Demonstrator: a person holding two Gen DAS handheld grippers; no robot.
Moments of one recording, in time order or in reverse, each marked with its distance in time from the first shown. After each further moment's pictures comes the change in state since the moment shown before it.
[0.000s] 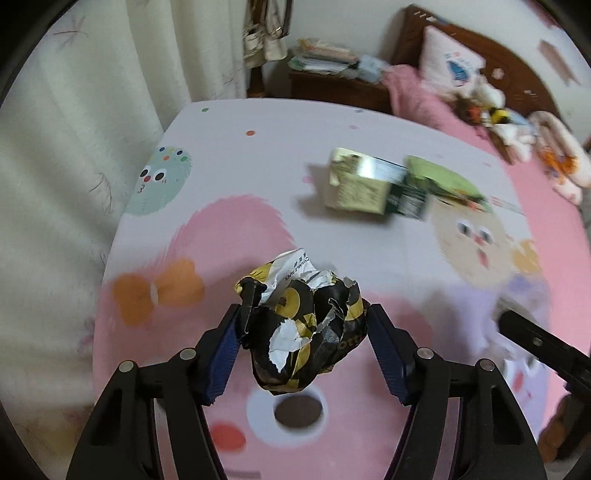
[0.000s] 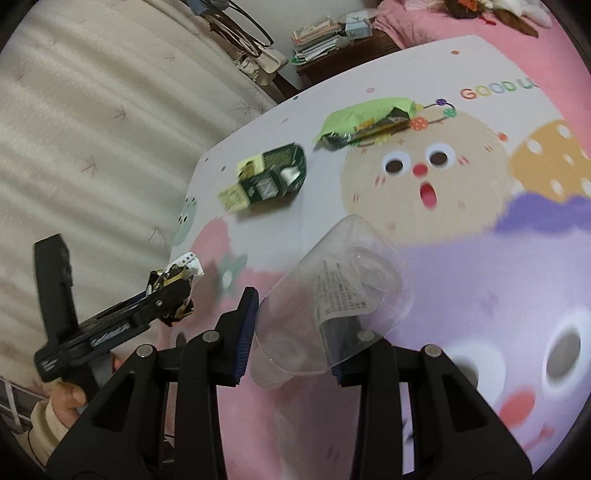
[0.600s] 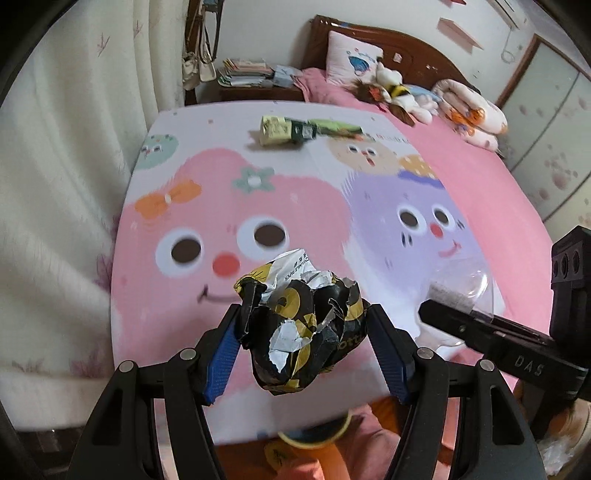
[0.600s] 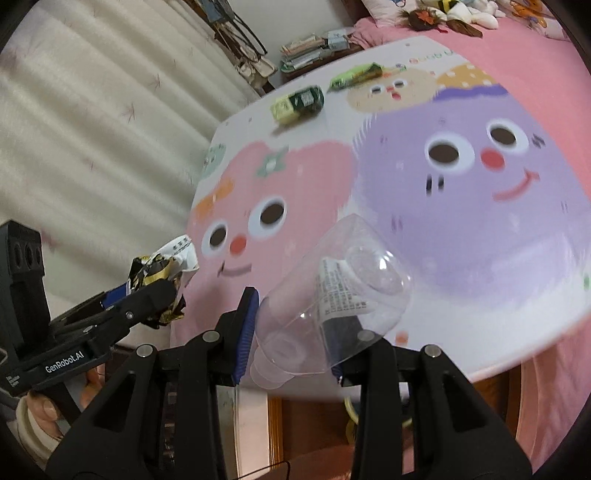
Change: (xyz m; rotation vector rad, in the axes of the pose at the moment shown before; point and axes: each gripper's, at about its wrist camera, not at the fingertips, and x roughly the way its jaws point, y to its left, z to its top) left arm -0.163 0.046 -0.206 0.220 -0.040 -0.224; right arm -0.085 0.115 -0.239 0.031 -0.090 -0.127
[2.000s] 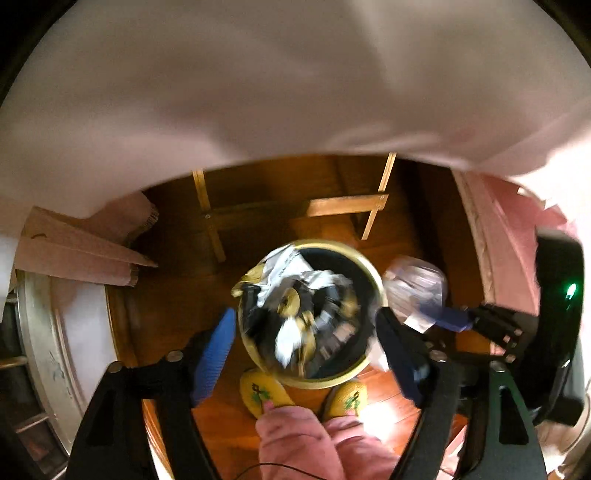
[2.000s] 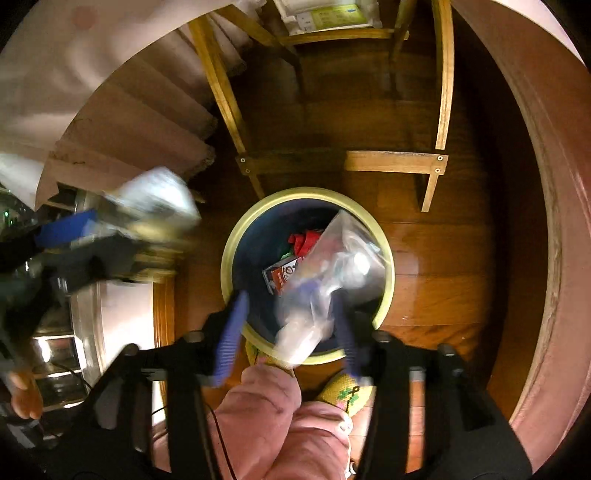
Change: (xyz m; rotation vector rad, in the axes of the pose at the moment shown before) left arm 0.270 -0.005 -0.295 -0.066 0.321 0.062; right arm 0.211 -0.182 -0.262 -0.147 0.402 -0.178
